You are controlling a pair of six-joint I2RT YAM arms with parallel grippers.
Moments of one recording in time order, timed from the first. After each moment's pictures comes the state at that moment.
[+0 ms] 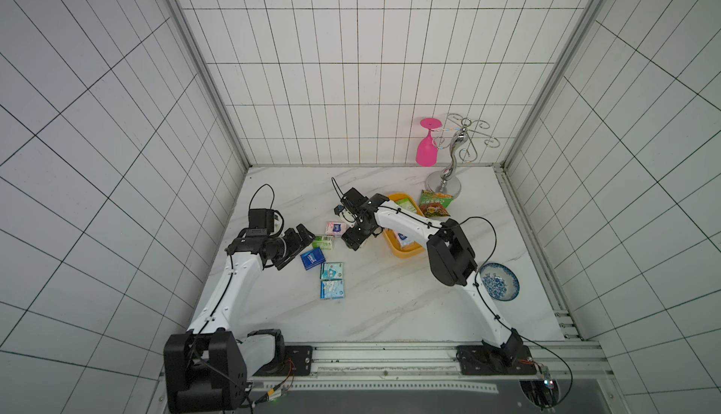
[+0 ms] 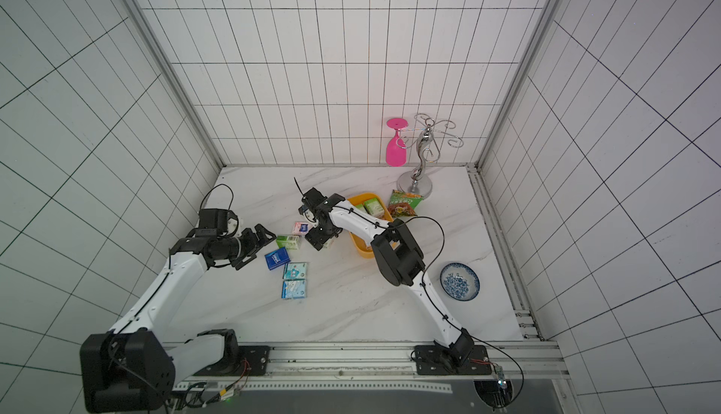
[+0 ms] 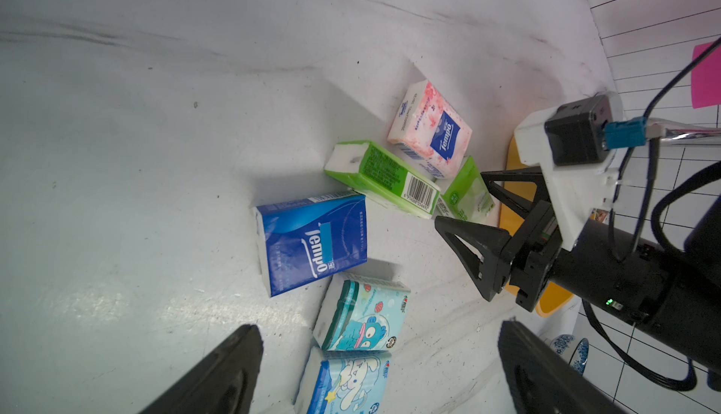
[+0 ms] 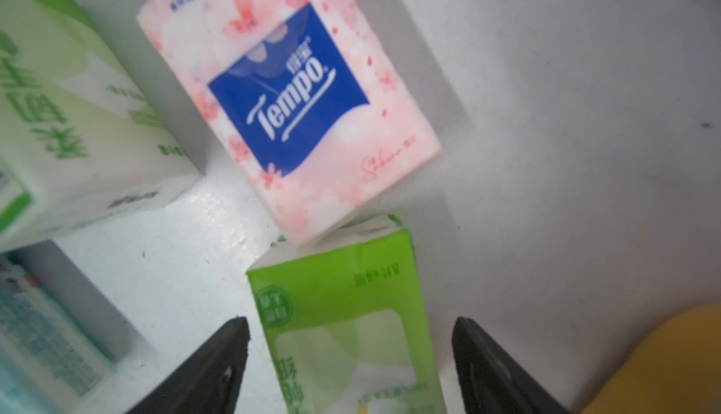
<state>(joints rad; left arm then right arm) 0.06 1.16 0.82 -0.69 0.44 -0.60 0.91 2.41 2.09 -0.93 -0.06 -0.10</state>
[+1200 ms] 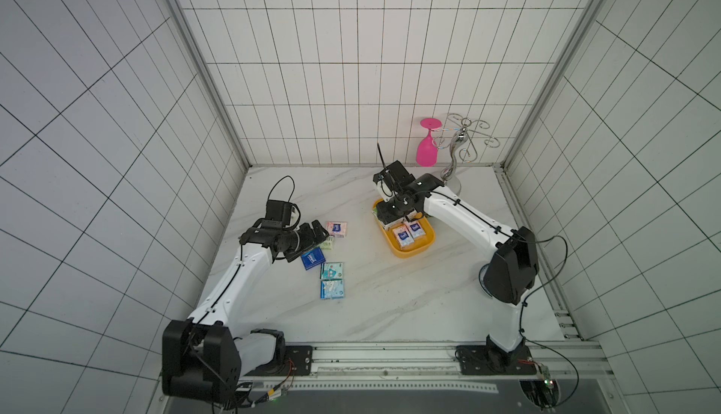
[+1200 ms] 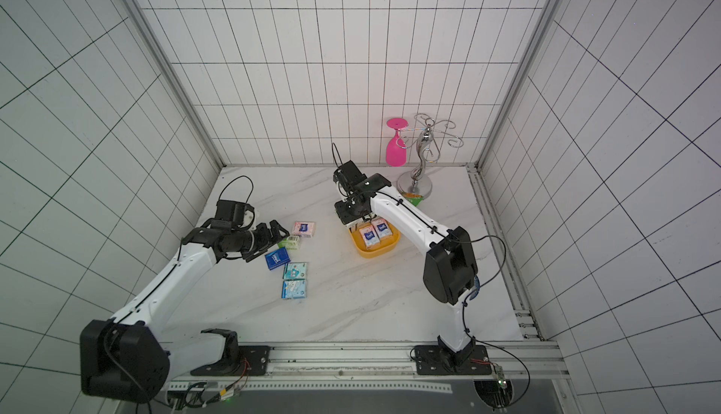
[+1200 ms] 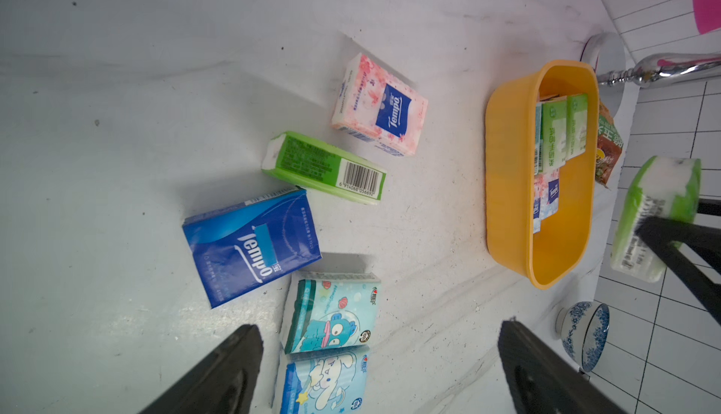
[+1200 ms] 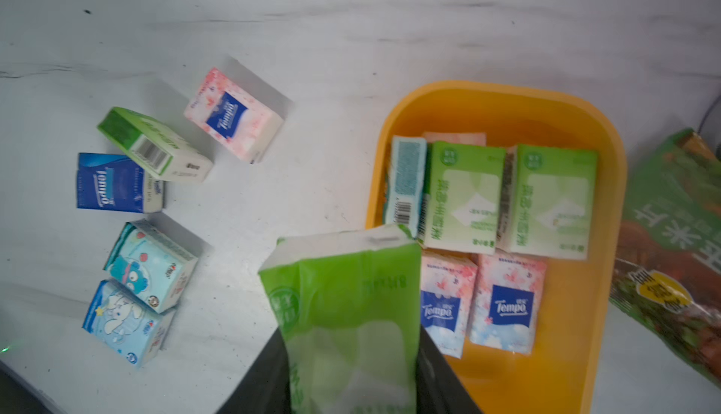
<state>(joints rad) -0.13 1.23 0.92 -0.71 0.37 -0.59 0.75 1.91 1.76 -0.96 -0.01 0.14</state>
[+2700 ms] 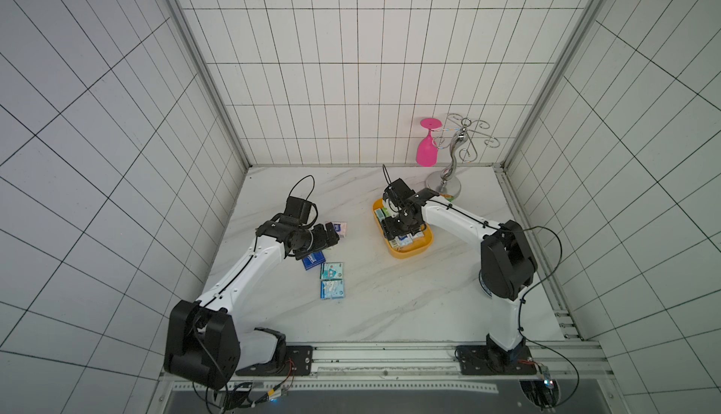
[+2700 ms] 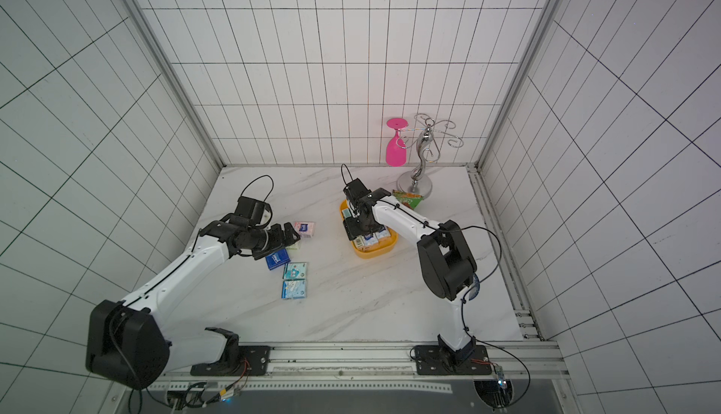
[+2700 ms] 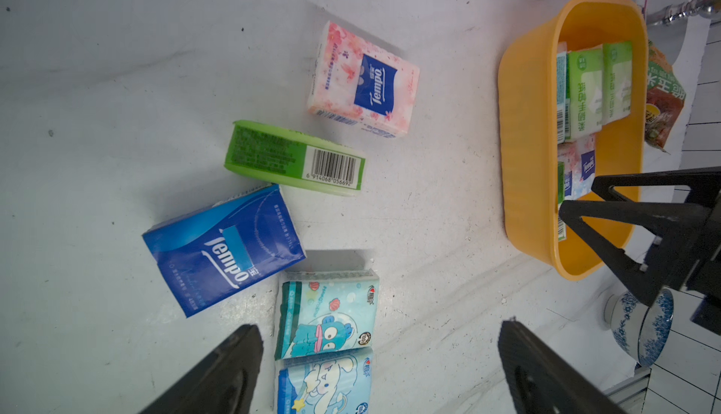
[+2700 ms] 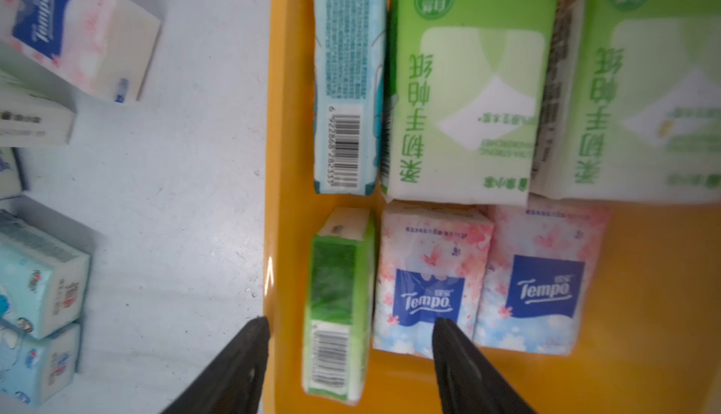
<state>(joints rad) -0.26 1.29 0.96 -0.73 0.26 -0.58 0.72 1.95 1.57 -0.85 -0.07 0.22</state>
